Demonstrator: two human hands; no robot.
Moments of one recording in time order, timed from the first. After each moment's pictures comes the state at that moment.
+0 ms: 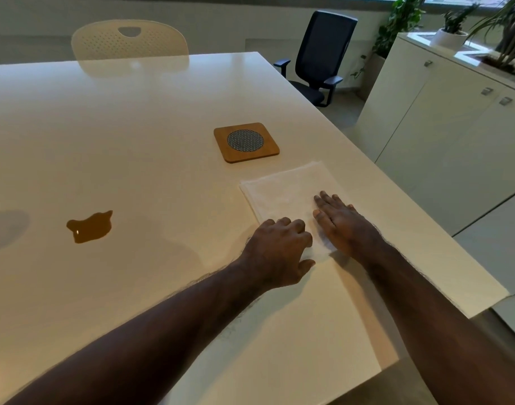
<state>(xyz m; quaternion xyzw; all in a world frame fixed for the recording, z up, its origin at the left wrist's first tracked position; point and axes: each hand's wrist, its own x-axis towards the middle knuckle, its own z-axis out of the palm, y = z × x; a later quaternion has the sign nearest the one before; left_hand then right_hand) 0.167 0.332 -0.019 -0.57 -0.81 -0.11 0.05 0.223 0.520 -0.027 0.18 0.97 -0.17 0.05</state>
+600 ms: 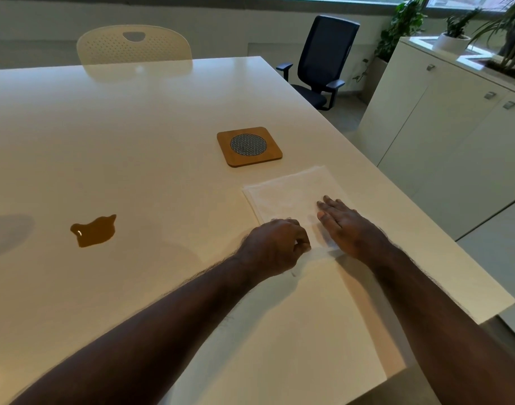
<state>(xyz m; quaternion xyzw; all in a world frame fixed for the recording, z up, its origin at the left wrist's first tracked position) 0.149 0.333 -0.009 -0.51 -0.81 -0.27 -0.10 0.220 0.525 -0.026 0.18 0.96 -0.21 0.04</state>
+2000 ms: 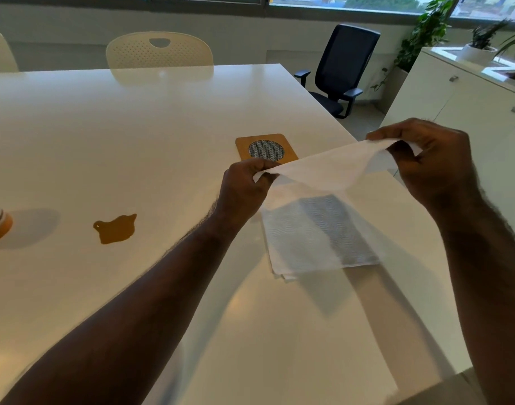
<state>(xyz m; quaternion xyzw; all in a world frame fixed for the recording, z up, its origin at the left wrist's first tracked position) 0.061 0.312 0.027 -0.26 -0.77 -0.58 0.03 0.212 0.524 0.120 0.04 0.92 -0.14 -0.37</state>
